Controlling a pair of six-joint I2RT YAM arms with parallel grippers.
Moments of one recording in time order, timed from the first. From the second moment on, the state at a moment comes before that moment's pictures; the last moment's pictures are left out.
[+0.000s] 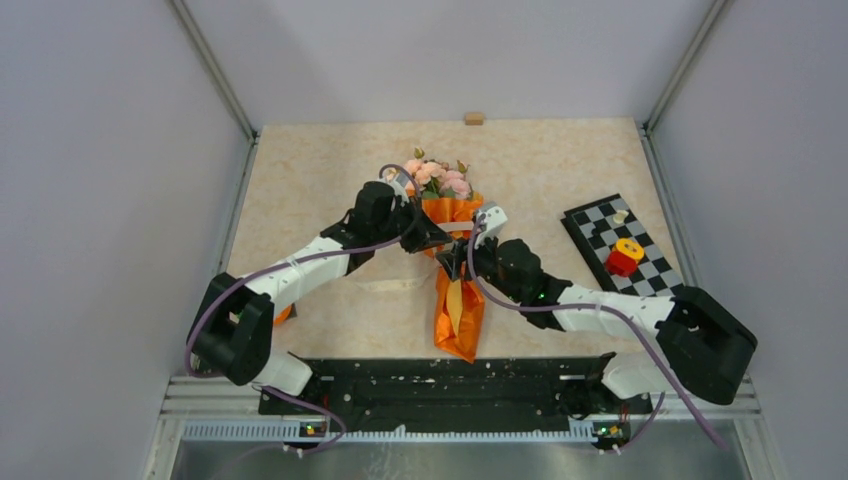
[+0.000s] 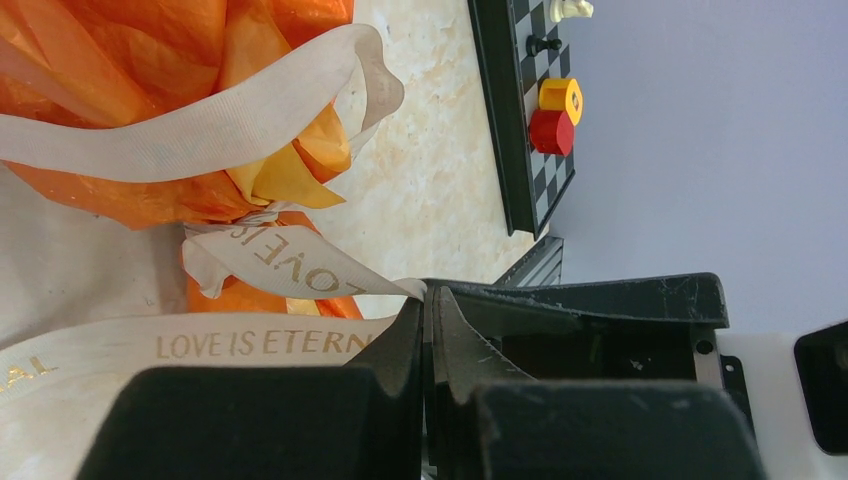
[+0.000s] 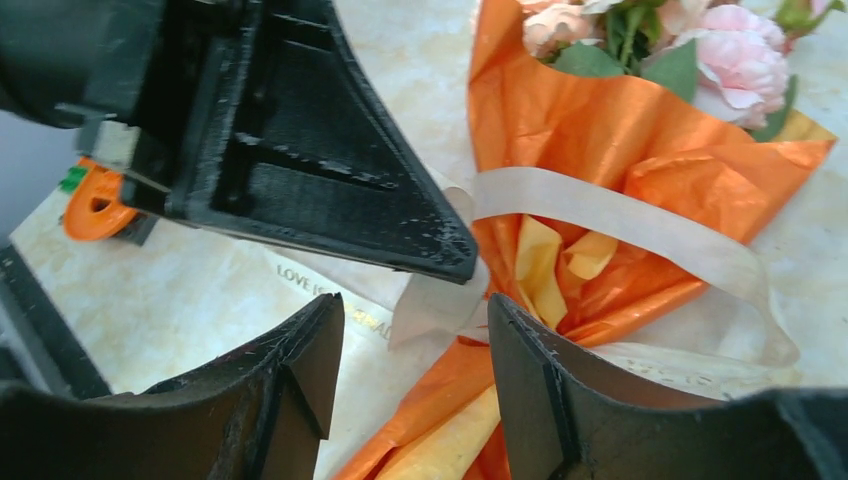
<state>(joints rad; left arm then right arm) -0.55 1.47 0.92 0.03 0.44 -1.00 0.90 1.30 0.57 0.56 0.14 0.32</state>
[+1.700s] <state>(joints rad) -0.01 1.89 1.31 -0.73 -0.09 -0.31 0.90 1.33 0.57 0.51 0.11 0.31</state>
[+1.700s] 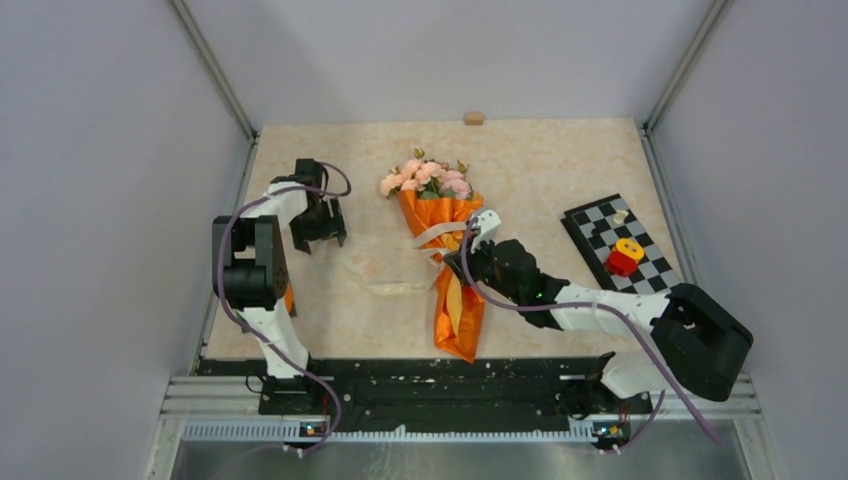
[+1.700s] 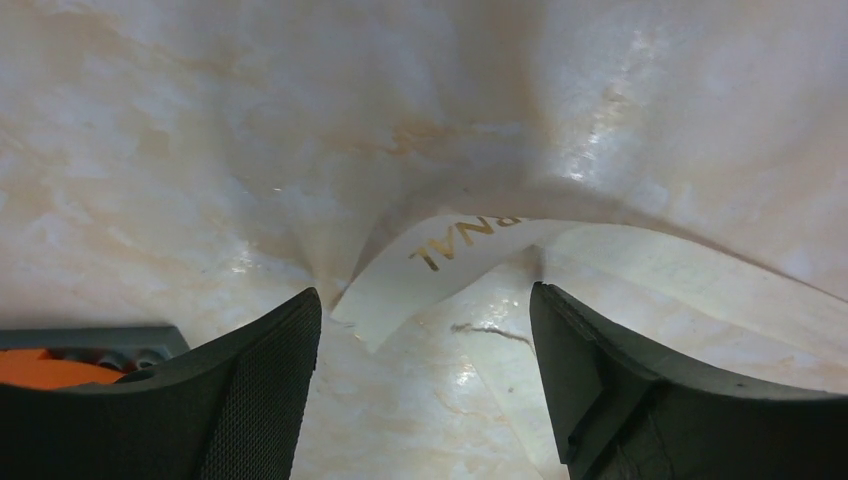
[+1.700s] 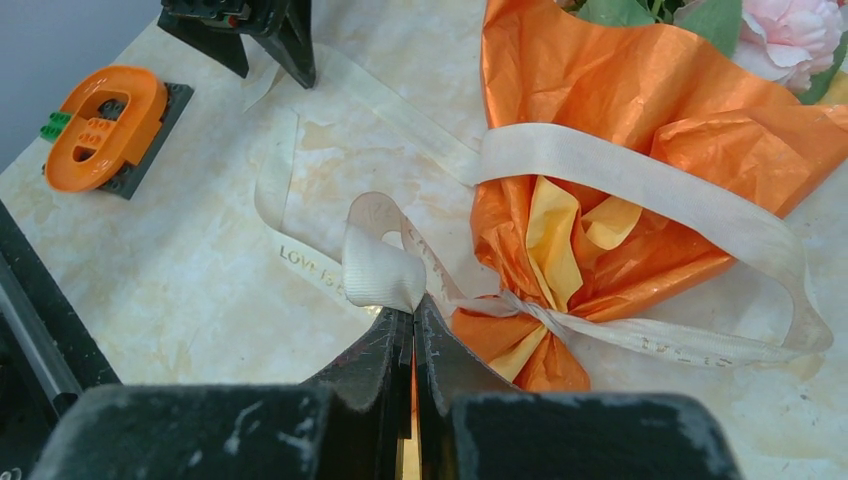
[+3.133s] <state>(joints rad) -0.35 1.25 1.02 -0.71 -0.30 -0.64 0.87 1.35 0.71 0.41 0.31 0.30</state>
